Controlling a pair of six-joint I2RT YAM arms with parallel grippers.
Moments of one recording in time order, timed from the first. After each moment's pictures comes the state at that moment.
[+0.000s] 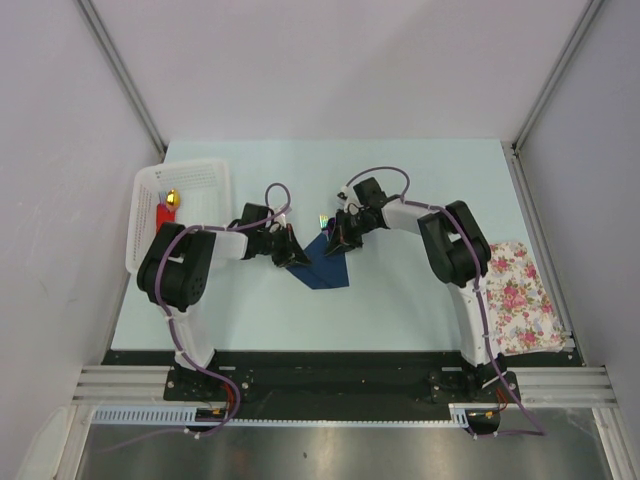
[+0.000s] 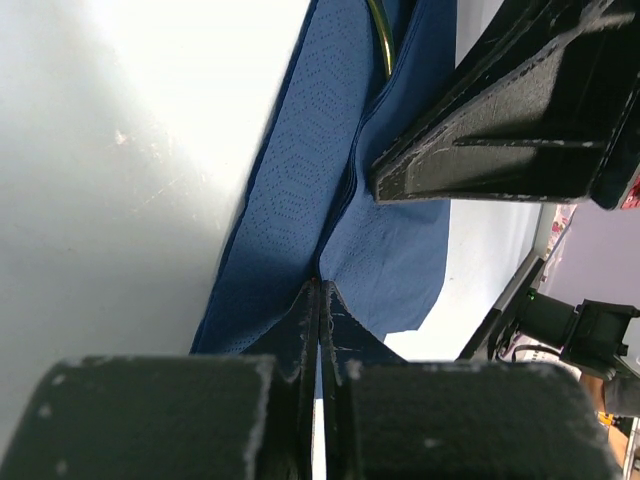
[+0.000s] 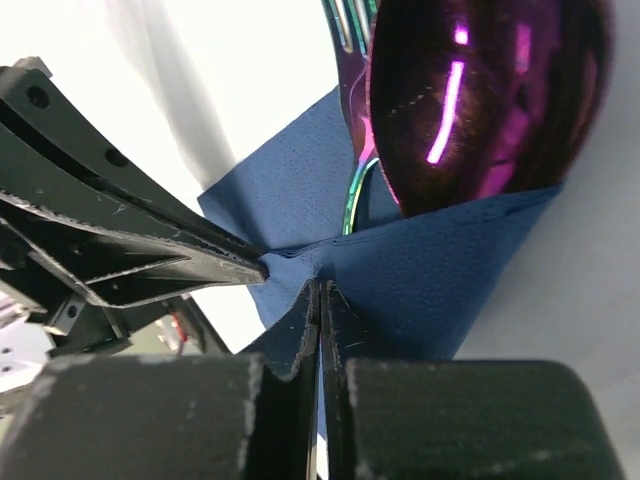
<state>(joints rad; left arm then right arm) -0.28 1.88 0.89 0.06 0.70 -0.55 0.48 2.26 1.53 -0.31 -0.75 0.55</state>
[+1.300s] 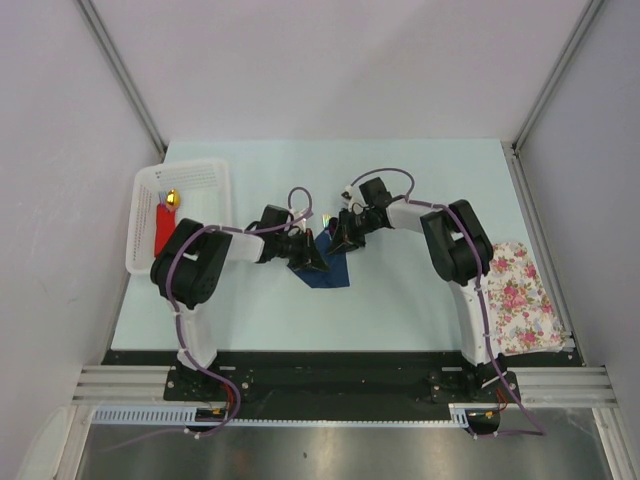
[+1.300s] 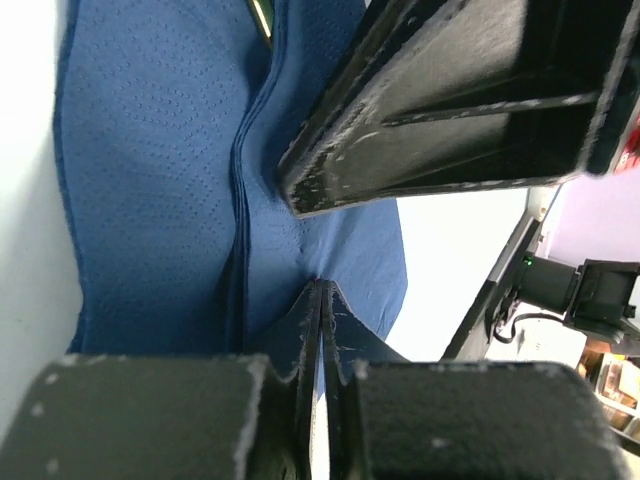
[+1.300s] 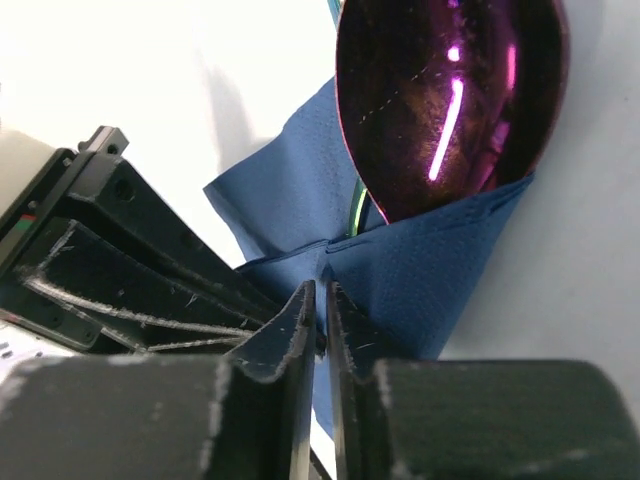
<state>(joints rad) -0.40 1.94 0.92 0.13 0.73 -0.57 0.46 2.26 1.51 -0.29 -0.80 0.55</state>
